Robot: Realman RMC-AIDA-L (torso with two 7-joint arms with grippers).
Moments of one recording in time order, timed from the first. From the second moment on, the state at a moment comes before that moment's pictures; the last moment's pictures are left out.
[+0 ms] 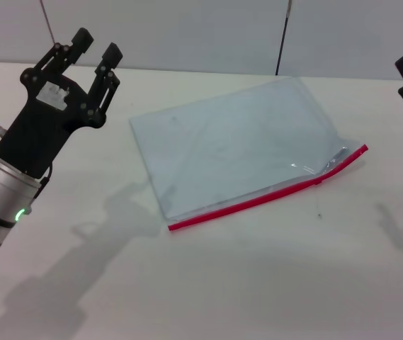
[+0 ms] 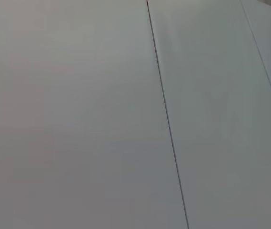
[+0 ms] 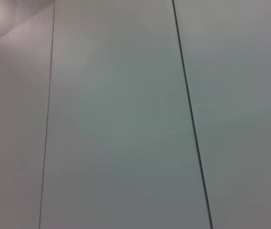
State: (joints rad) left arm -0.53 -2.03 0.15 -0.13 1.56 1.70 -0.22; right arm 0.49 2.04 0.31 0.10 -2.02 -1.67 0.38
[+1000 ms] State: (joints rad) left arm -0.52 -2.03 0.14 -0.12 1.55 1.70 -0.22; right arm 0.62 2.03 0.24 -0.14 -2.11 -1.33 0.99
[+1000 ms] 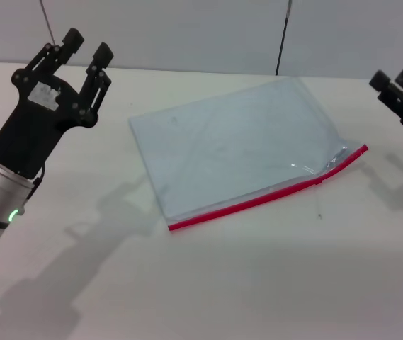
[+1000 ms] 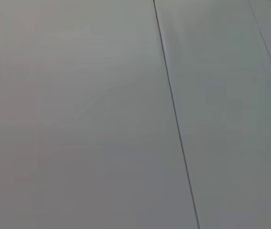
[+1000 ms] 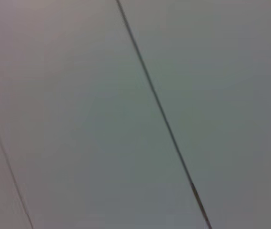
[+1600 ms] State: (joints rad) left arm -0.52 -2.02 0.14 -0.12 1.55 1.70 -0.22; right arm 0.72 2.03 0.23 -0.21 -2.44 -0.98 1.28
